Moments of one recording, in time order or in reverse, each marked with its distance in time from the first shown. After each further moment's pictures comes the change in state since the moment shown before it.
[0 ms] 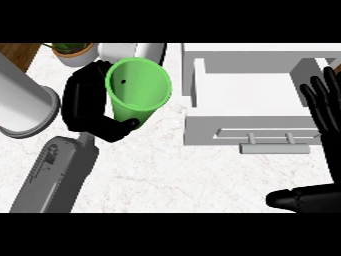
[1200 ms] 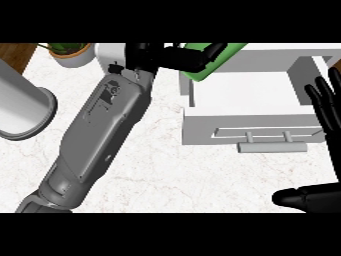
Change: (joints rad) left arm -0.537 -0.128 0.011 0.379 -0.164 0.198 0.202; right arm 0.007 -0.017 -0.032 0.018 -0.025 0.025 -0.016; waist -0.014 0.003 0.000
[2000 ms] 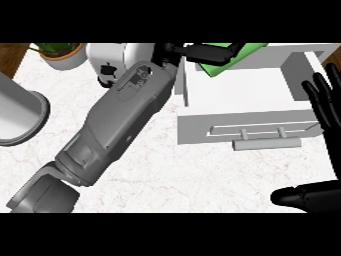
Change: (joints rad) left arm -0.237 -0.009 -0.161 0.447 0.213 0.075 -0.130; right arm -0.028 -0.001 0.005 0.006 -0.009 0.007 0.000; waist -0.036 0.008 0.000
